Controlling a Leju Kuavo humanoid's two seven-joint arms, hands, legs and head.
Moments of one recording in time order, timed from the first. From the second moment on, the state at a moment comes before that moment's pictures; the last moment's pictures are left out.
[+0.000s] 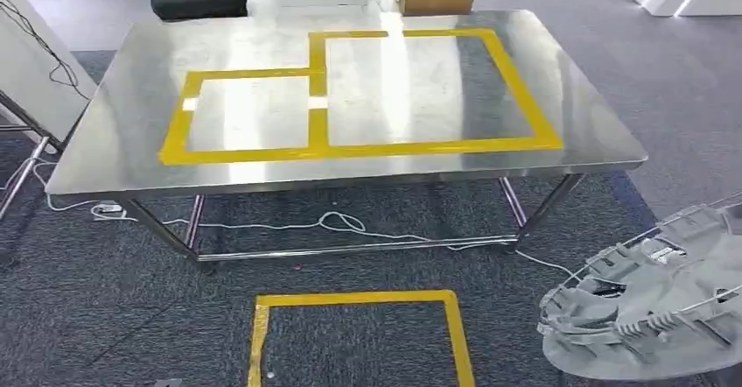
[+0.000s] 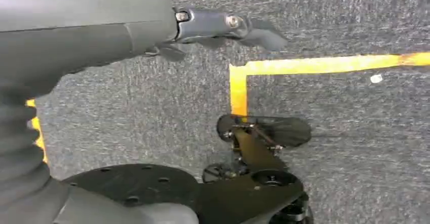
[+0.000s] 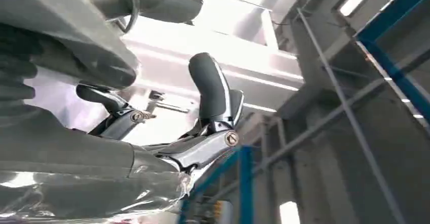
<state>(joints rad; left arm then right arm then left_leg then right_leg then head) -0.06 -0.17 1.26 -0.25 -1.24 0.04 -0.16 0.00 -0.13 -0.28 -2.17 0.33 -0.65 -0.22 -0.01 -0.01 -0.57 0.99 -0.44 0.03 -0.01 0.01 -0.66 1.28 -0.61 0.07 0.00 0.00</state>
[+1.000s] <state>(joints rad) -0.06 -0.17 1.28 -0.24 -1.23 0.04 -0.15 -0.04 -0.22 -0.39 -2.13 0.32 -0.61 -0.18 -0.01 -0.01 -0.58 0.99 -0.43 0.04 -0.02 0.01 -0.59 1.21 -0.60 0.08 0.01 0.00</state>
